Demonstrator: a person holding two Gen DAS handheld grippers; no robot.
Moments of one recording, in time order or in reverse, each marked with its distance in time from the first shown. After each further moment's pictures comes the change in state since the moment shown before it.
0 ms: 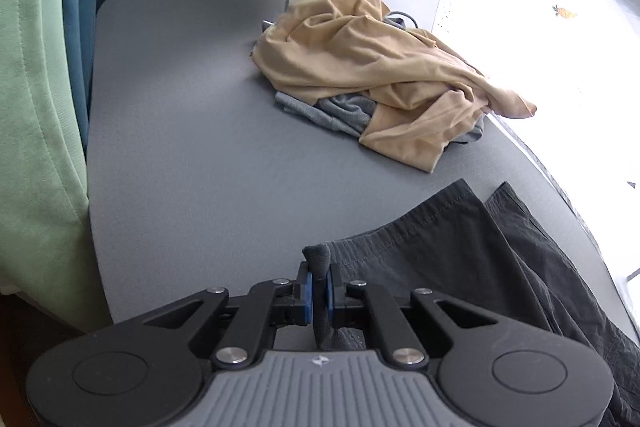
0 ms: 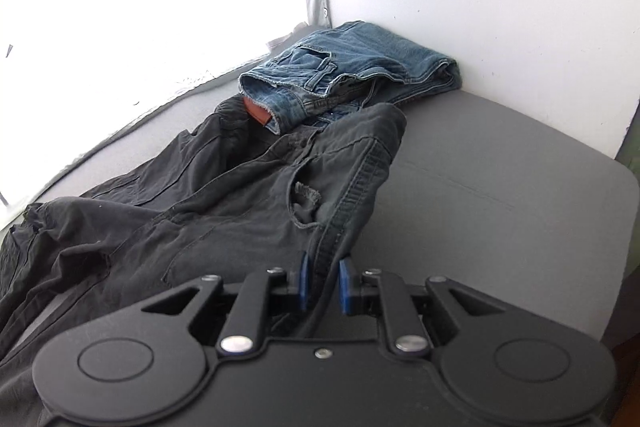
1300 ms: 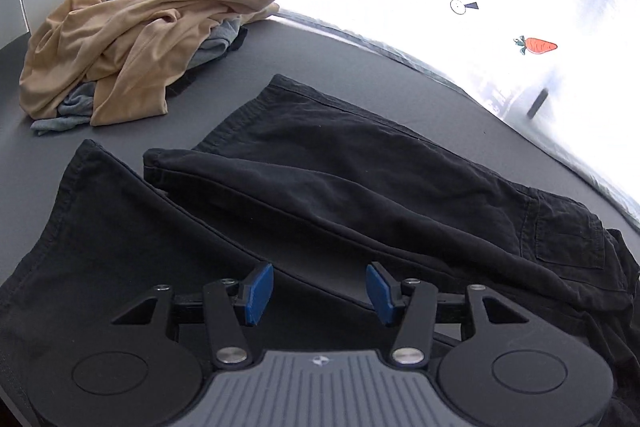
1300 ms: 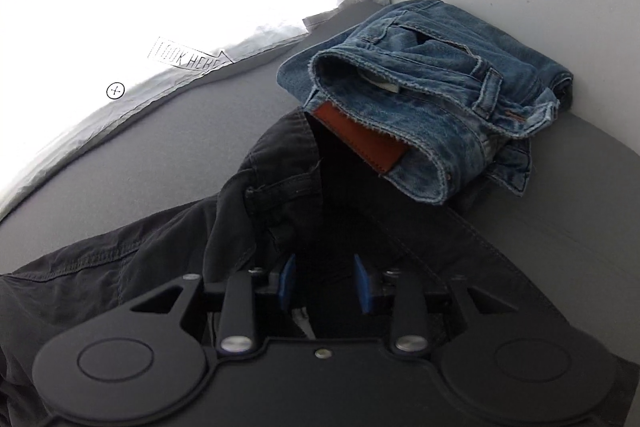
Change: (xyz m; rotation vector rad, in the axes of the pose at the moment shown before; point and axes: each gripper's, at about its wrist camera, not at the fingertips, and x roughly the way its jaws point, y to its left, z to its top) left arm 0.023 -0.239 -0.095 0.485 0.134 -0.214; right arm 0.205 0.147 0.070 -0.060 0.012 -0.011
